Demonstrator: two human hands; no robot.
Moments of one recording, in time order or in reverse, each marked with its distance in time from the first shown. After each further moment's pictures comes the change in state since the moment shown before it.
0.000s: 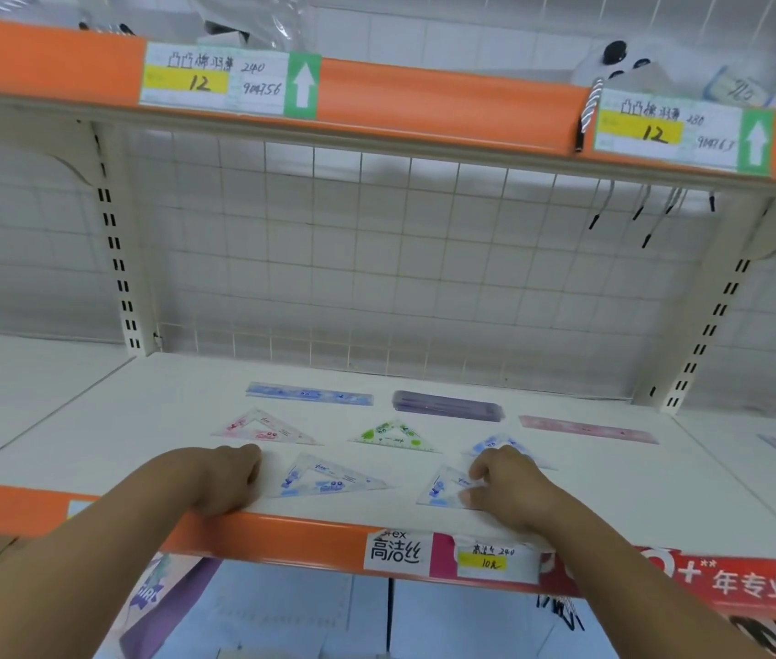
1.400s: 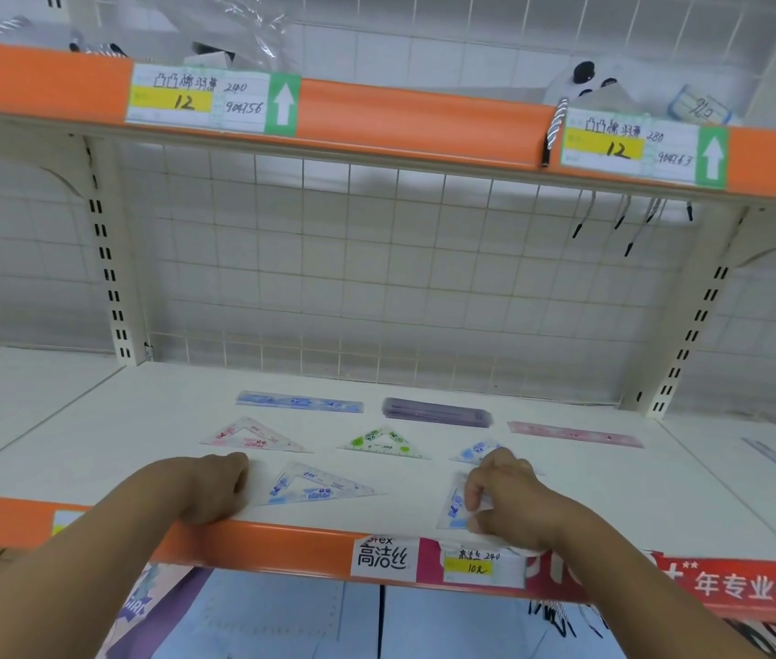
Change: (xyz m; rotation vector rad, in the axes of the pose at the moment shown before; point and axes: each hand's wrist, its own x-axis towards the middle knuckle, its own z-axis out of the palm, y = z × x) left_hand 0.001 -0.001 0.004 -0.011 0.024 -0.004; right_hand -0.016 0.016 -0.007 -0.005 -0.076 -0.172
